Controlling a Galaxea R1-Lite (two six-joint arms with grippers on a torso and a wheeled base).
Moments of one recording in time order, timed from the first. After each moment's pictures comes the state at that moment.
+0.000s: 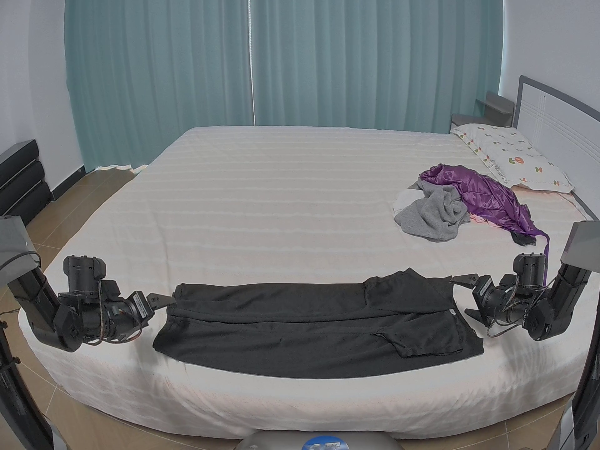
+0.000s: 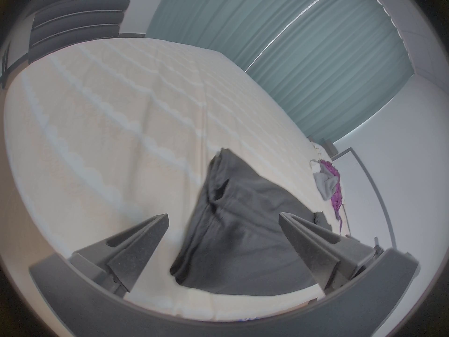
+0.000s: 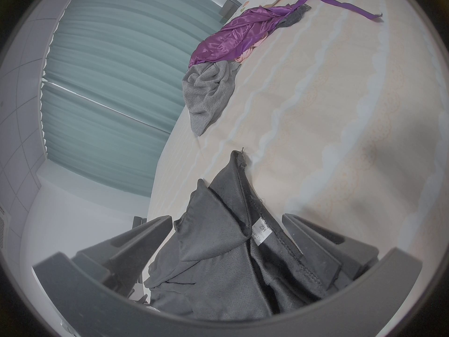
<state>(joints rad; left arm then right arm) 0.08 2.01 -0.50 -0.80 -0.35 -0.56 -0.06 2.24 -0.57 -1.08 0.37 0.89</state>
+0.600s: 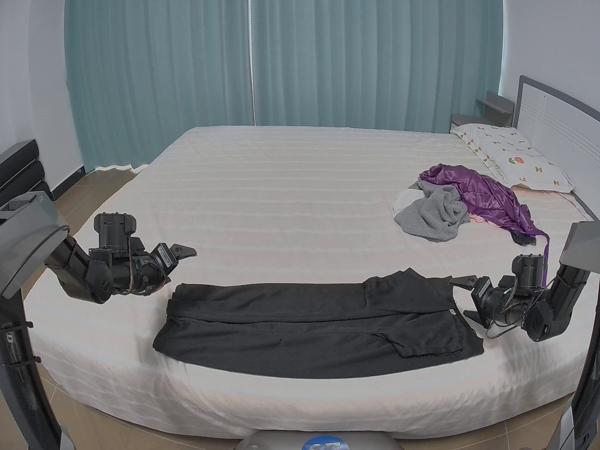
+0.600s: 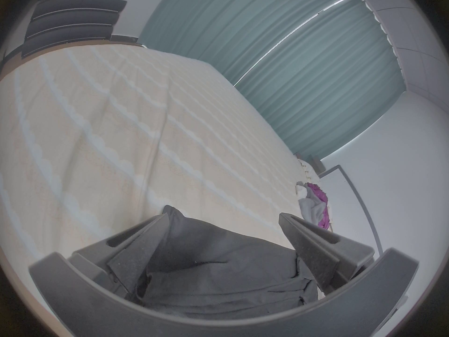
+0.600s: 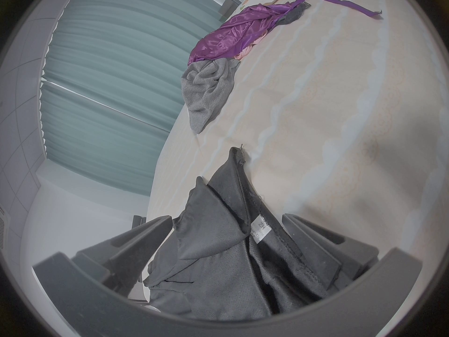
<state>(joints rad) 0.00 2.17 -0.96 -0.63 -0.32 -0.69 -0.06 2.25 -0.57 -1.08 0.37 0.89</state>
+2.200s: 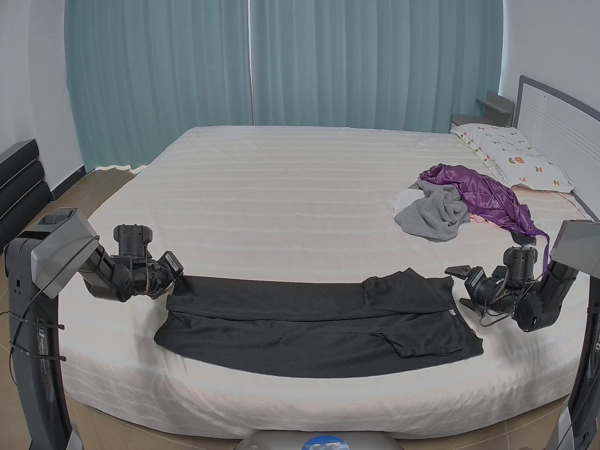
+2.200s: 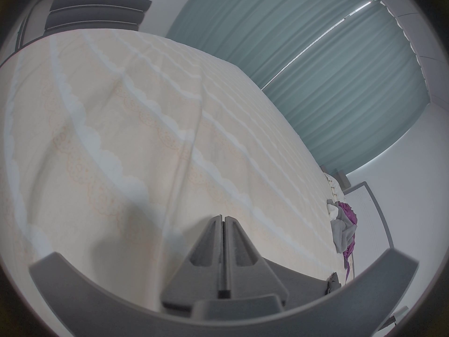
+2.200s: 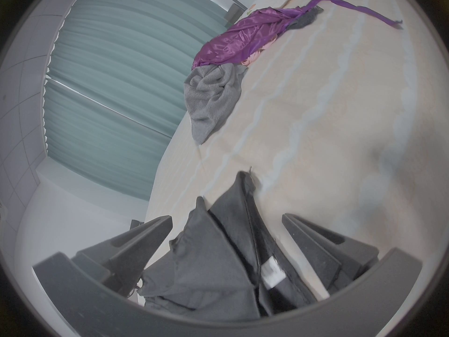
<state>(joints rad) 0.03 2.43 -1.21 -0.58 -0.19 -0.74 -0.05 2.32 -0.71 -1.06 0.34 0.89</state>
